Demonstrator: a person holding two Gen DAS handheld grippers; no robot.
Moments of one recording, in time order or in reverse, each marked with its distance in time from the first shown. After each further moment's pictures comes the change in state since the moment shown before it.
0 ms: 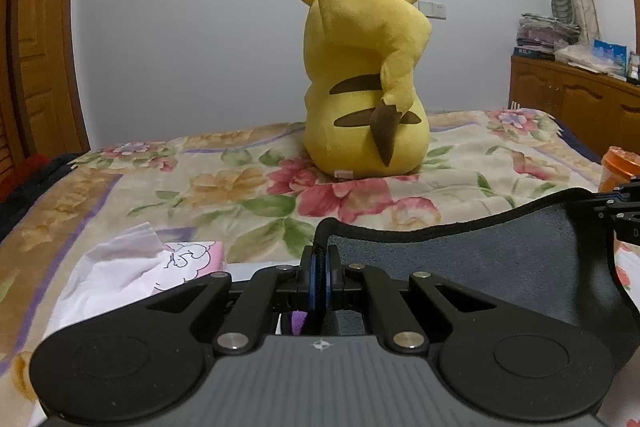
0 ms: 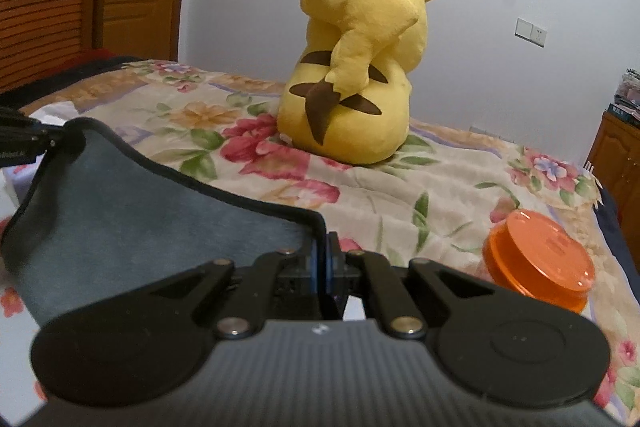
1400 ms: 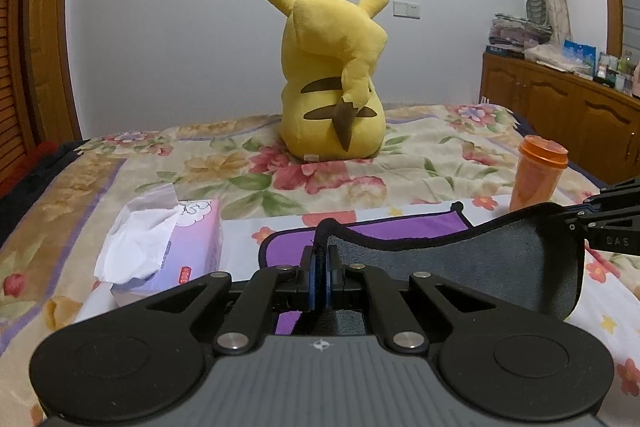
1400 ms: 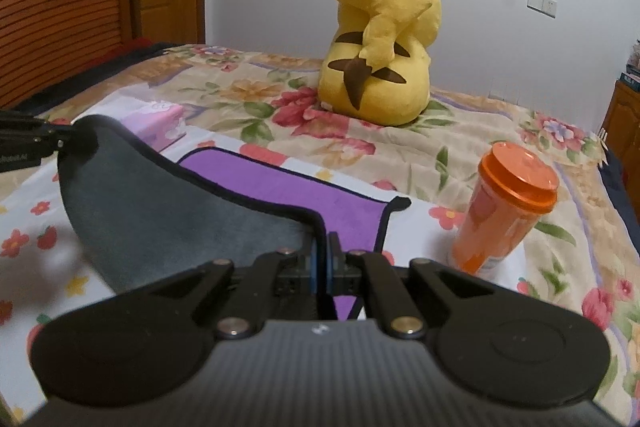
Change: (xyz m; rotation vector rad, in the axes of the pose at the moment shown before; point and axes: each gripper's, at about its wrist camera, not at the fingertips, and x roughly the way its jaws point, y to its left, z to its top) left arm -0.115 -0.016 -0.016 -0.011 0.029 -0.062; right arm -0.087 0.023 -0.015 0.041 0.092 0.085
